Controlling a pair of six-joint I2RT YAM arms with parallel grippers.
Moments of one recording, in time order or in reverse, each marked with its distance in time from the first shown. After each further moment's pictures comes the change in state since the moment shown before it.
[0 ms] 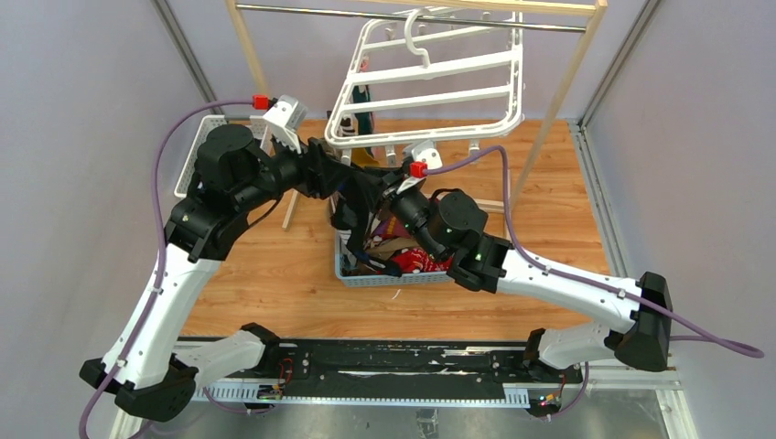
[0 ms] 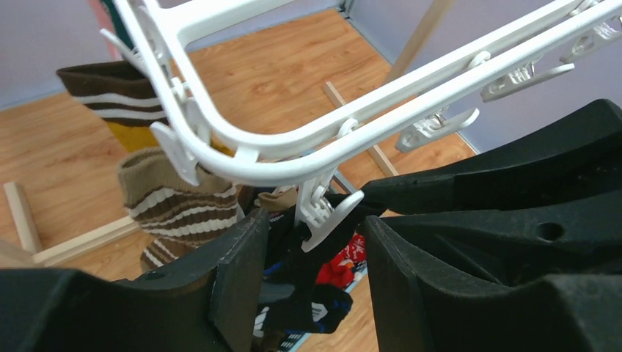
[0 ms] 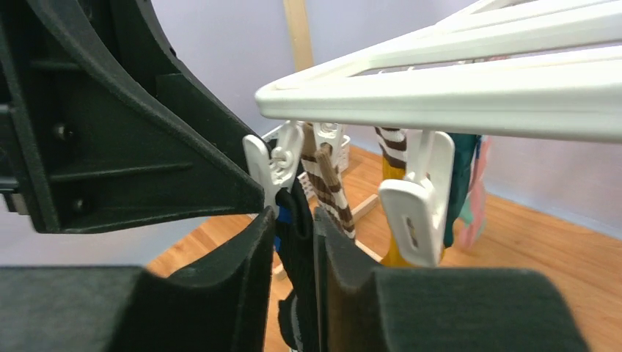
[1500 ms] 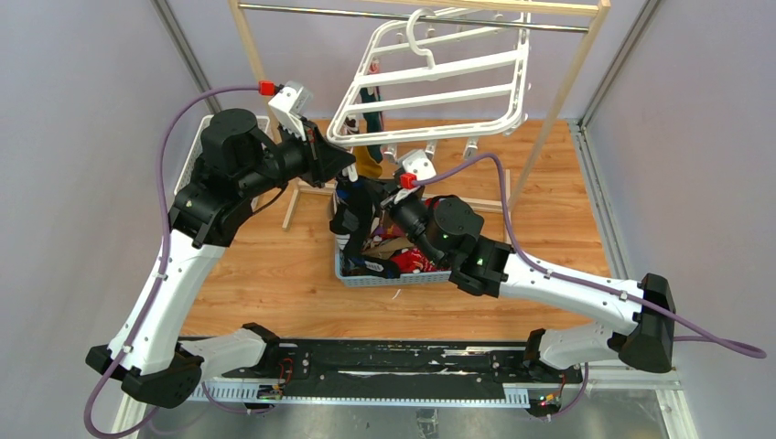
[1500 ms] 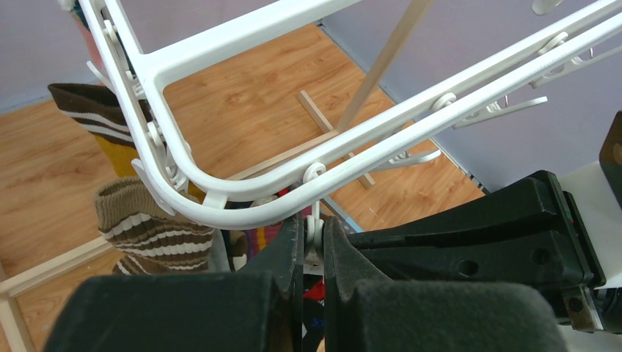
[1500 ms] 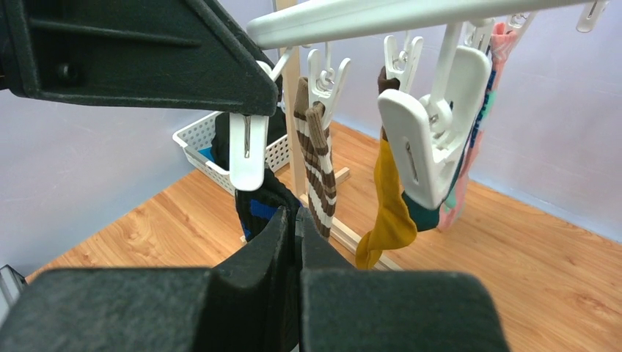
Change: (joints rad) left arm 0.001 0.065 0.082 -0.003 0.062 -0.033; right arm 0.013 -0.031 -0.054 -0.058 0.035 -0.075
